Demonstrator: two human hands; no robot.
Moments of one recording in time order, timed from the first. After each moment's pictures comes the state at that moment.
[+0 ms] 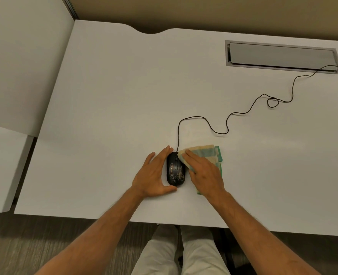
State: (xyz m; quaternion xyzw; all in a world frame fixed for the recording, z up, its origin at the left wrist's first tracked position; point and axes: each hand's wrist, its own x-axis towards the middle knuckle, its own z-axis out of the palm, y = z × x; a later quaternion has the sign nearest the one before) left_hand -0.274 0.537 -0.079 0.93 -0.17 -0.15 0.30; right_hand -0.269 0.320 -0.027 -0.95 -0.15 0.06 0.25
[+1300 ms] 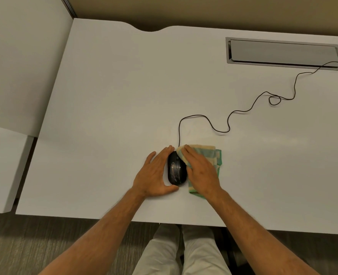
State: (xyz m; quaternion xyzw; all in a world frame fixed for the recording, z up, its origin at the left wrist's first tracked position) left_hand -0.274 0.536 -0.078 0.93 -0.17 -0.14 0.30; right_hand -0.268 0.333 -0.034 -0.94 -0.09 0.10 0.33
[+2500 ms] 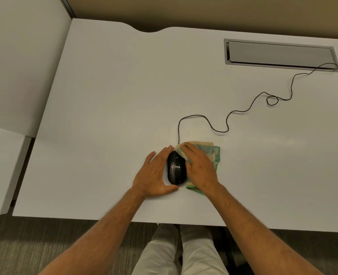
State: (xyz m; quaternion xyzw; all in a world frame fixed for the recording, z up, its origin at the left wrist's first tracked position) left_hand -0.274 0.536 -0.082 0.92 -0.18 -0.14 0.31; right_hand -0.254 0.339 -0.035 -0.94 -0.07 0.12 0.32
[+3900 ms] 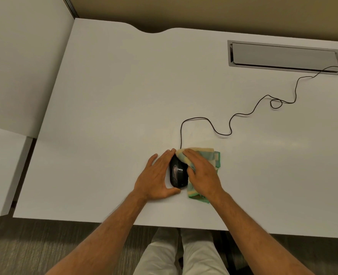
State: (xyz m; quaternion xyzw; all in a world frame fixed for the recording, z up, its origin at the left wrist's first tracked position) left_hand -0.274 0.535 -0.080 0.92 -0.17 -0.15 0.31; right_hand -0.262 0.335 -0.040 -0.92 -0.05 0.14 0.37
